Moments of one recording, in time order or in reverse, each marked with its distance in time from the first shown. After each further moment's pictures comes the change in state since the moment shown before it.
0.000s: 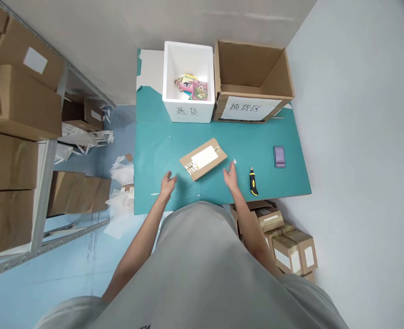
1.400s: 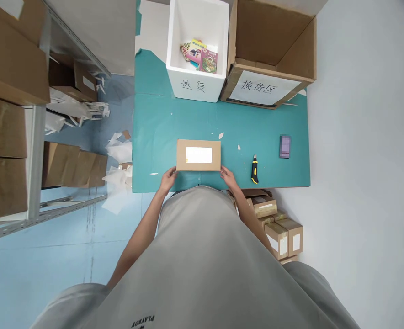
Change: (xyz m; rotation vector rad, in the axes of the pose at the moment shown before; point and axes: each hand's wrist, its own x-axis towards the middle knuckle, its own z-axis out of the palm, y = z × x) left_hand -0.048 -0.057 -0.005 -0.023 0.029 -0.099; right_hand -0.047 0.064 -0.010 0.034 -0.299 0.195
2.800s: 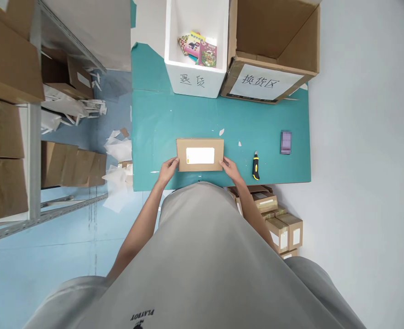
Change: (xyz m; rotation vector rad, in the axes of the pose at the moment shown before) left_hand 0.026 0.026 -0.009 0.029 -0.063 0.117; right_hand 0.015 -0.033 -0.004 -0.080 -0.111 -0.251
